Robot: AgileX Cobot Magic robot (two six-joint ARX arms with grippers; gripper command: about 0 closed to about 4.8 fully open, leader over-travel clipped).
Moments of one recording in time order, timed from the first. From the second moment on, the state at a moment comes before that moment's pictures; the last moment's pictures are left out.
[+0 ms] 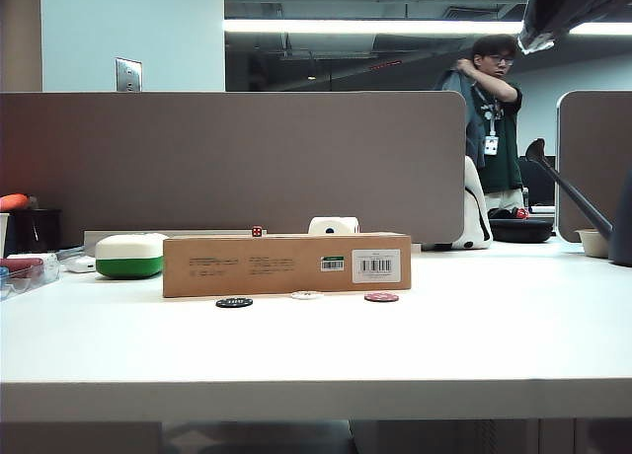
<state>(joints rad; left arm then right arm) 0.00 0.19 0.44 -0.39 0.06 0.04 1.24 0.85 0.72 -0.56 0.87 0.51</state>
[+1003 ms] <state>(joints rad) 0.00 0.00 0.00 -0.08 0.02 -0.02 1.24 0.85 0.72 -0.56 0.87 0.51</state>
